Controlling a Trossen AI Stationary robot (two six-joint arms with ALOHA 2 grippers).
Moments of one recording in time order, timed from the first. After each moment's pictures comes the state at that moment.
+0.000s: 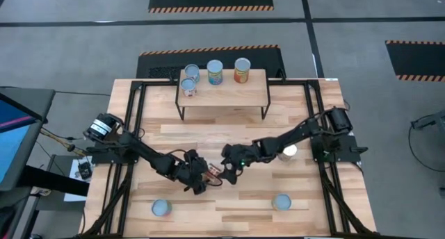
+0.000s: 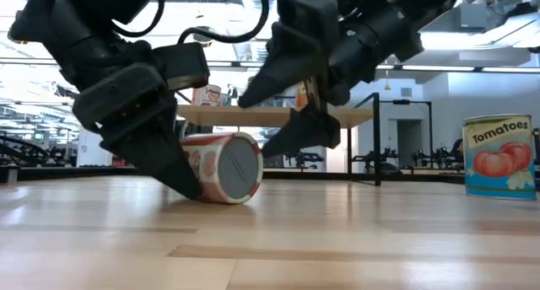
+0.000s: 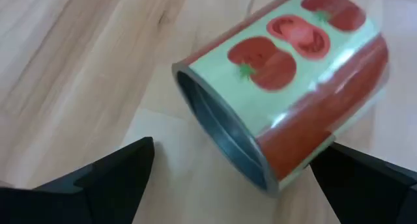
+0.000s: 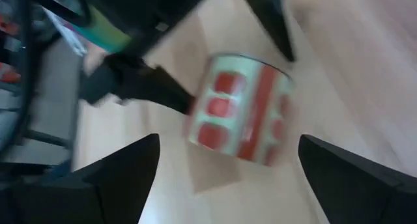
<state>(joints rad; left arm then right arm) -0.43 1.77 0.81 -0.04 -0.42 -0.63 0.19 1.87 1.02 0.21 -0.07 0.67</state>
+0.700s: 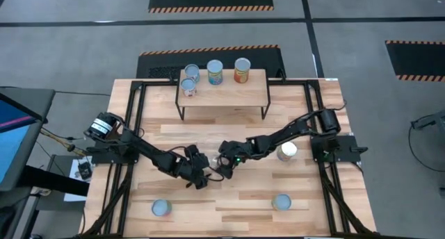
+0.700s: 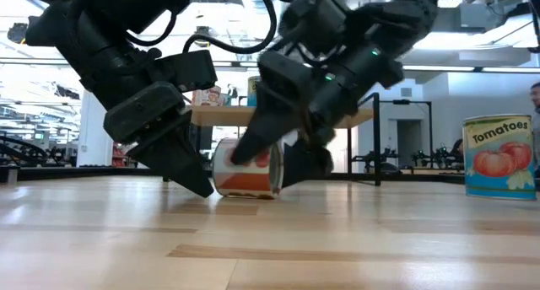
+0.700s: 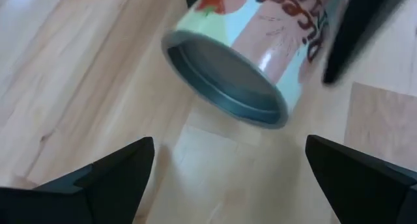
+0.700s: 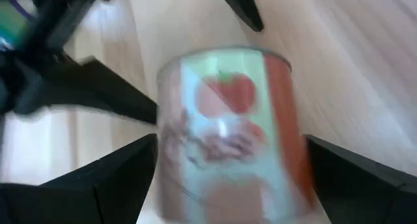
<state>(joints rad) -0.39 1.77 0.81 -0.06 -0.47 -0.58 0.12 2.00 1.06 0.20 -0.07 0.65</state>
